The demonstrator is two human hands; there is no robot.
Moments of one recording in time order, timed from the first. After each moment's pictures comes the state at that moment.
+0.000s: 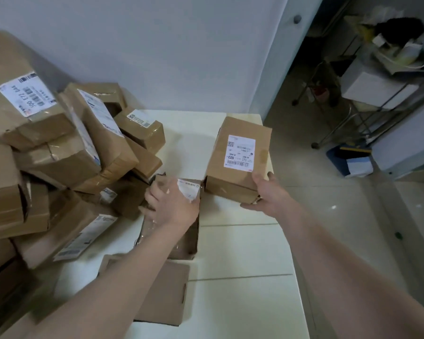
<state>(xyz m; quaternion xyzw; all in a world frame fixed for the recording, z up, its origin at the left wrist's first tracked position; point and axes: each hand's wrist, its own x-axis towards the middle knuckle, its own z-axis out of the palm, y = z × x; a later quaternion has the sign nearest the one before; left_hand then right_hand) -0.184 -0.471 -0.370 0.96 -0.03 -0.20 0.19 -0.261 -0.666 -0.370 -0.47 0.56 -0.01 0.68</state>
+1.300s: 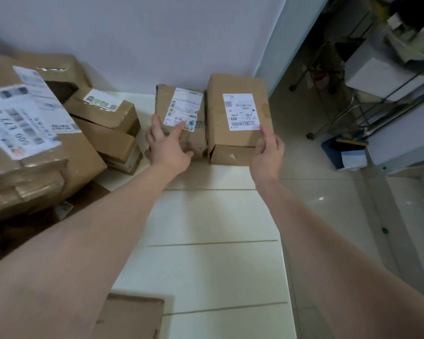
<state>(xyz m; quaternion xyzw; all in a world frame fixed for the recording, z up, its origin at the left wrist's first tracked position) -0.052 -0.573 -0.419 0.93 -0.17 -0.17 0.26 -0.188 -0.724 -0.406 -0.75 0.47 -0.22 0.41</state>
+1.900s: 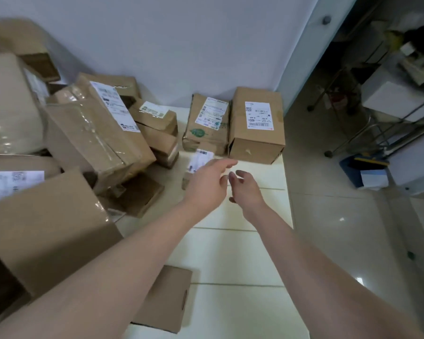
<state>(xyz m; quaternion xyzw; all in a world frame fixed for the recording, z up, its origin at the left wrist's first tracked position) -0.162 -0.510 -0.356 0.85 -0.32 -0.13 0.41 -0.215 -0.609 -0.382 -0.68 0.47 0.00 0.57</state>
